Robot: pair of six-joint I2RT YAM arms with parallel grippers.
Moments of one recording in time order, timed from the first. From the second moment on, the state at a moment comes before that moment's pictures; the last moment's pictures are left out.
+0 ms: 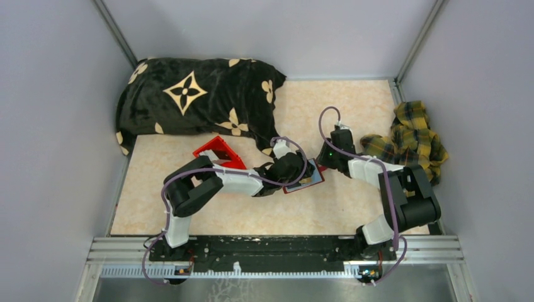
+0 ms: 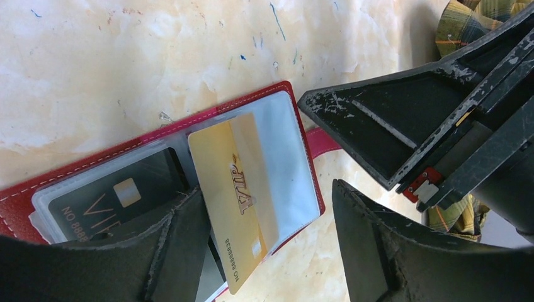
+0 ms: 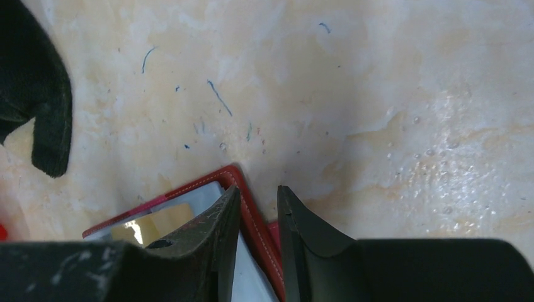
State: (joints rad) left arm -1.07 1.97 1.06 0.31 -0.39 -1.10; right arm 0.27 1.50 0.64 0.03 -0.01 0.55
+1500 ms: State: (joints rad) left arm -1.08 1.80 0.95 0.15 -0.35 -1.06; right arm 0.36 1.47 0.63 -0.01 -0.07 0.55
